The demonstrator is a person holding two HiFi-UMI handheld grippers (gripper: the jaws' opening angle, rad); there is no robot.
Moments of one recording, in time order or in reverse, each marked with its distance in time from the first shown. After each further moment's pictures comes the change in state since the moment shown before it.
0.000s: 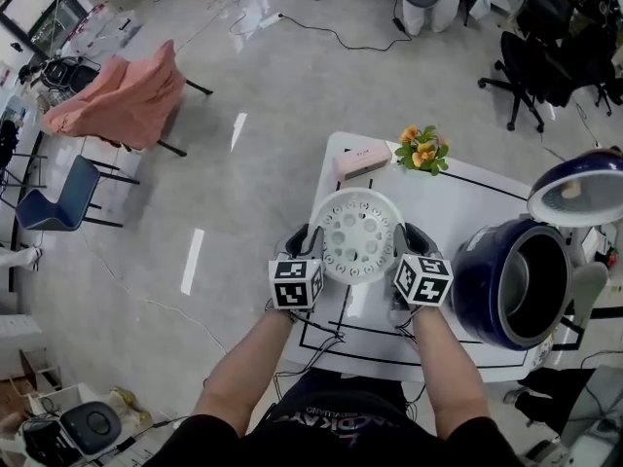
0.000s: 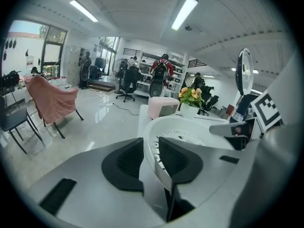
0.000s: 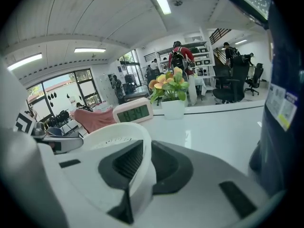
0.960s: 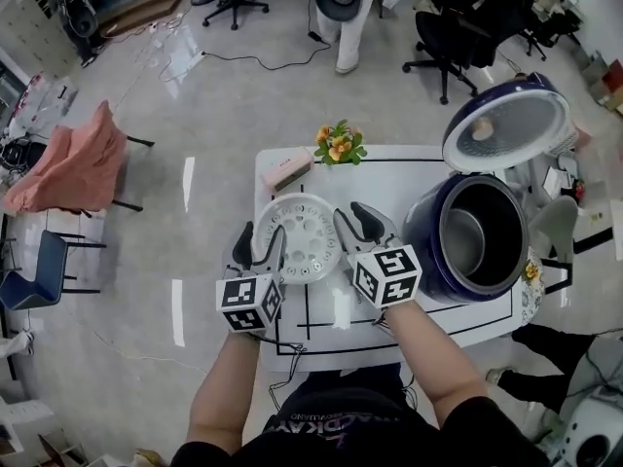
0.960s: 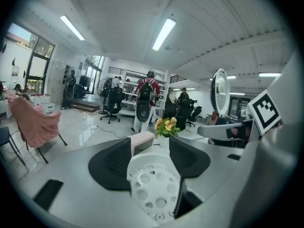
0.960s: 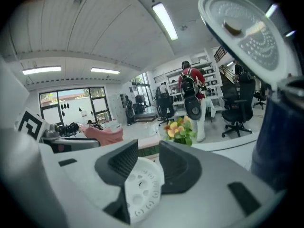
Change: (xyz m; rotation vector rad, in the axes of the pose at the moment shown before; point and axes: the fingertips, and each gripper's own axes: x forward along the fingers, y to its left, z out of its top) left arm -0.056 -0.074 0.097 0.127 -0.223 -0.154; right arm -0.087 0.035 0.091 -0.059 -0.269 0.111
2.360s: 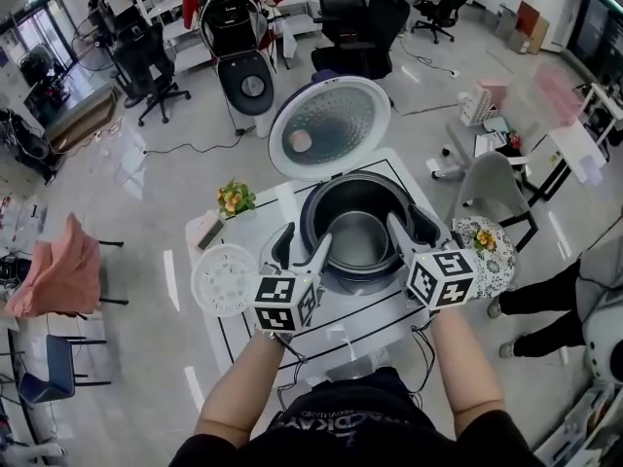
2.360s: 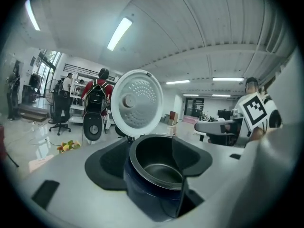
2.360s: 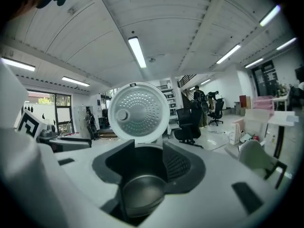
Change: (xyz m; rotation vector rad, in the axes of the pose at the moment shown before) left arm -0.007 -0.356 0.059 0.173 -0.024 -0.504; right arm -0.331 -0.202 0.078 0.048 -0.208 -0.439
